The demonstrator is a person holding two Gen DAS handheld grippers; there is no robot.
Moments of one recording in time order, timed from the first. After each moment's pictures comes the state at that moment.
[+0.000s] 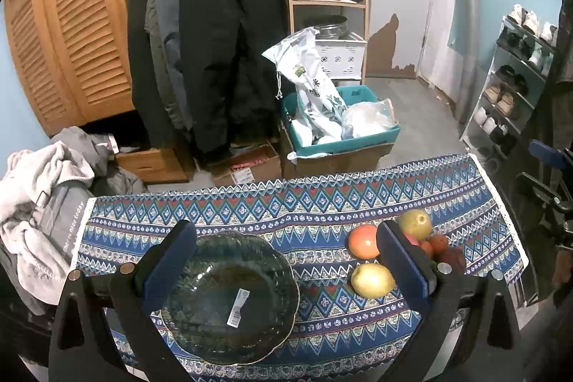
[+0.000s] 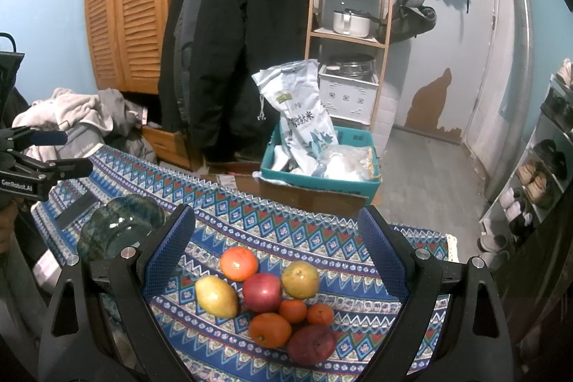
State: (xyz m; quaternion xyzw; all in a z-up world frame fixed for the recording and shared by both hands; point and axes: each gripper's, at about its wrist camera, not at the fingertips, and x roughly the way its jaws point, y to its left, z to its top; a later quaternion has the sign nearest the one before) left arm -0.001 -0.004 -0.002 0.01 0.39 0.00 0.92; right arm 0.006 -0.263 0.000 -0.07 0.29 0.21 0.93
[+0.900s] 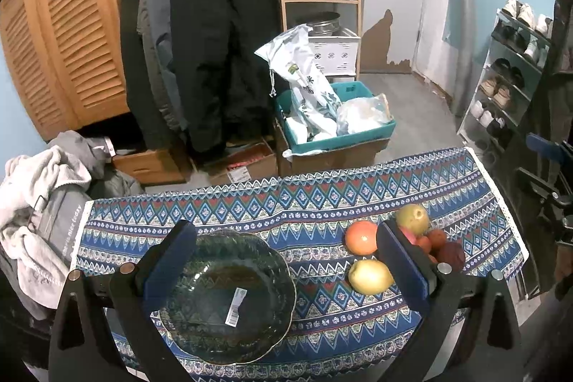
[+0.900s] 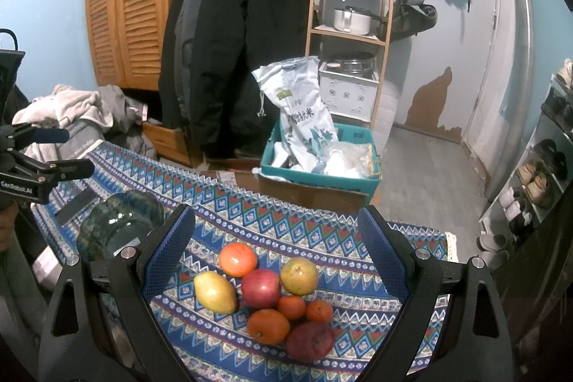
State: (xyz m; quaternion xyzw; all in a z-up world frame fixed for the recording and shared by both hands) left arm 0.000 -0.009 -0.004 0.02 0.40 -0.01 0.92; right arm 0.005 -0.262 -0.002 -0.07 0.29 0.21 0.93
